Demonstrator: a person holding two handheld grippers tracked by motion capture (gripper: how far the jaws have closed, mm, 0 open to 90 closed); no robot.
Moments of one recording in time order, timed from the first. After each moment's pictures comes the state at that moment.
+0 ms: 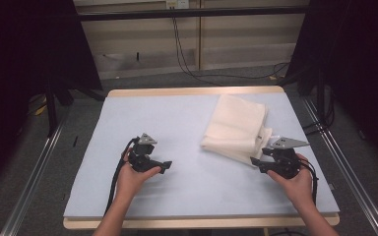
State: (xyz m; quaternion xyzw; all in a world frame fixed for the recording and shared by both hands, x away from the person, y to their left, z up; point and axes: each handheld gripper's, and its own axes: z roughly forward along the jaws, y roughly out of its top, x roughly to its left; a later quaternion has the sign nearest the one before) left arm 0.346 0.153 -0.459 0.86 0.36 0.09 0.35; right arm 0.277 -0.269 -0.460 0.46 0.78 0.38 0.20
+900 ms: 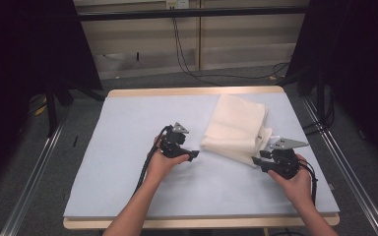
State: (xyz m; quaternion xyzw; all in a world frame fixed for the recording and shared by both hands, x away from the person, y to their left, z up) left arm 0.380 0.069 -0.460 0.87 0.30 0.07 0.37; right arm 0.277 -0.271 -0.464 0.46 0.78 0.37 0.20
